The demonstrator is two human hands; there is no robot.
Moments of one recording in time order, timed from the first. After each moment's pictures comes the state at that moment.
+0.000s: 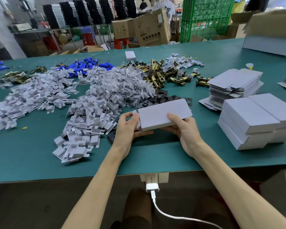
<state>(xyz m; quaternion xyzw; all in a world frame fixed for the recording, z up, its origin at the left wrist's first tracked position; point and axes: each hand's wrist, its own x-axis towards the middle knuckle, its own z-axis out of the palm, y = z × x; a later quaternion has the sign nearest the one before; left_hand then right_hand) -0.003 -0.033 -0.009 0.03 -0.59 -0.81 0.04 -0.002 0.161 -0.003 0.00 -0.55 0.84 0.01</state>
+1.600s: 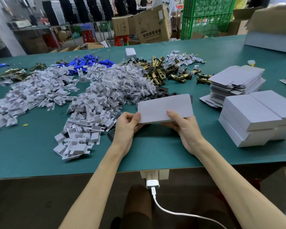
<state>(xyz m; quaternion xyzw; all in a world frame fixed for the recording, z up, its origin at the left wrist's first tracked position) -0.002 -0.035 -0.012 0.03 -0.60 -0.79 0.06 0.003 0.158 0.002 0.02 -0.53 0.85 0.01</state>
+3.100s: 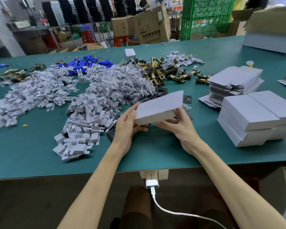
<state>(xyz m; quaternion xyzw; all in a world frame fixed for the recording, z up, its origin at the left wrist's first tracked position) 0.002 -0.034 -0.003 0.00 -0.60 -0.80 0.04 -0.001 0.160 -0.006 0.15 -0.62 0.77 0.01</state>
